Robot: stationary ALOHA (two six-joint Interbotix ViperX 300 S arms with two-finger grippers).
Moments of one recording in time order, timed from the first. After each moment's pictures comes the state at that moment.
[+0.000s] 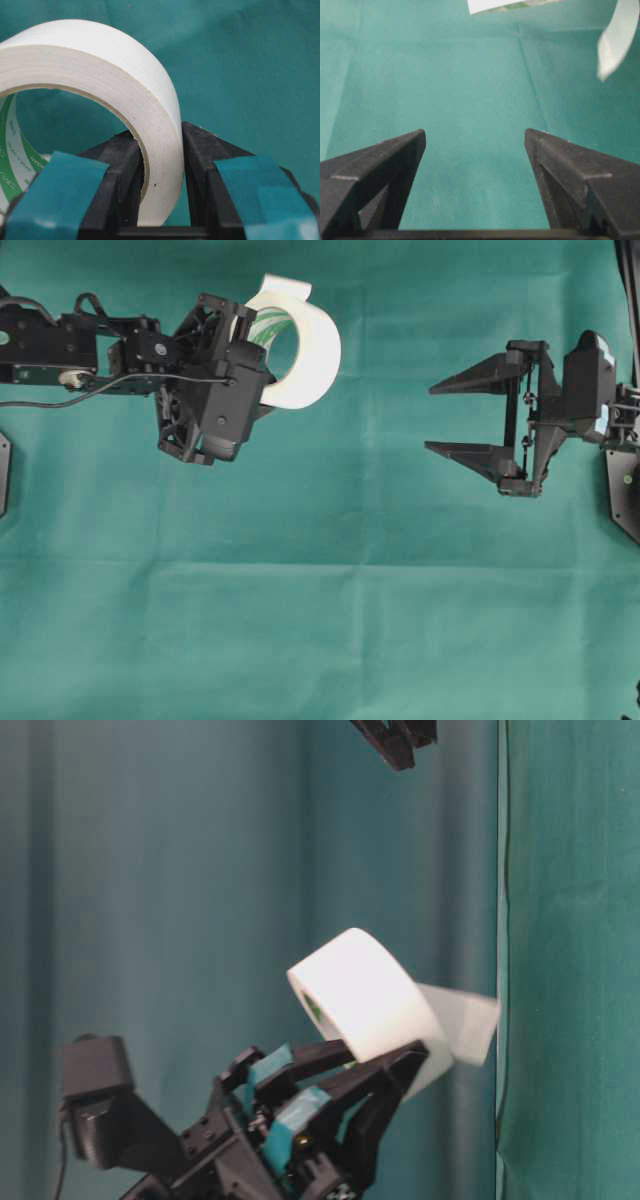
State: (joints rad) left arm 0.15 -0.16 0.56 -0.01 0.35 0.62; right arm -0.13 -0.43 1.20 -0.01 -0.54 0.13
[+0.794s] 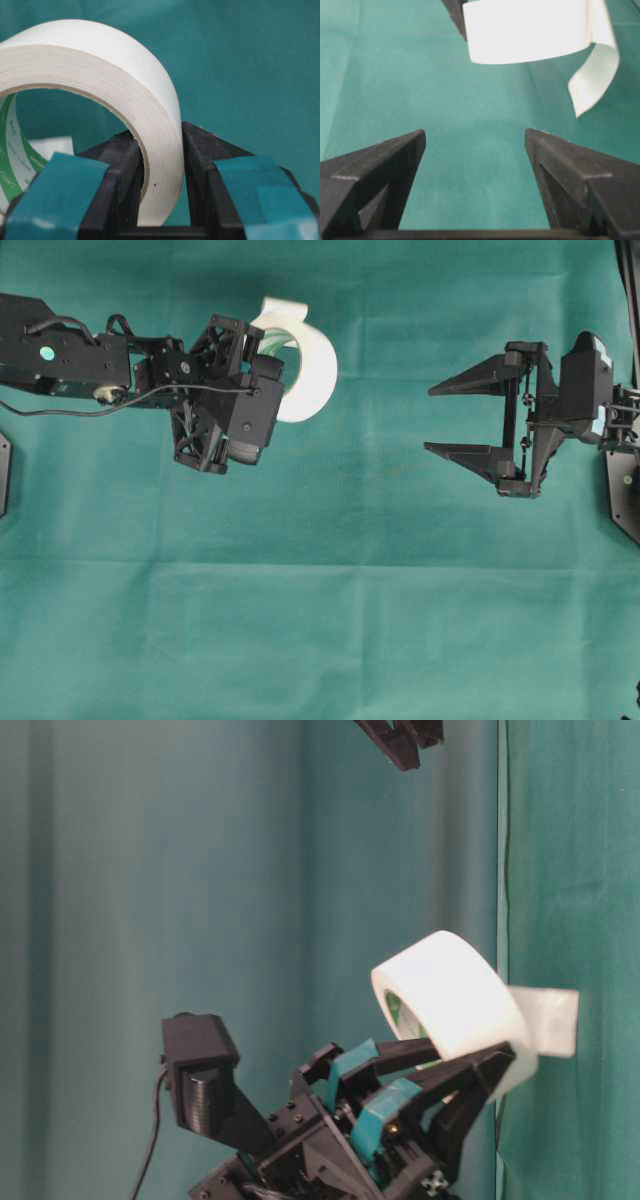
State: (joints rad) left arm 0.15 -0.06 0.60 -0.01 0.27 0.55; right arm -0.13 -0.42 1.20 -0.01 -0.54 0.13
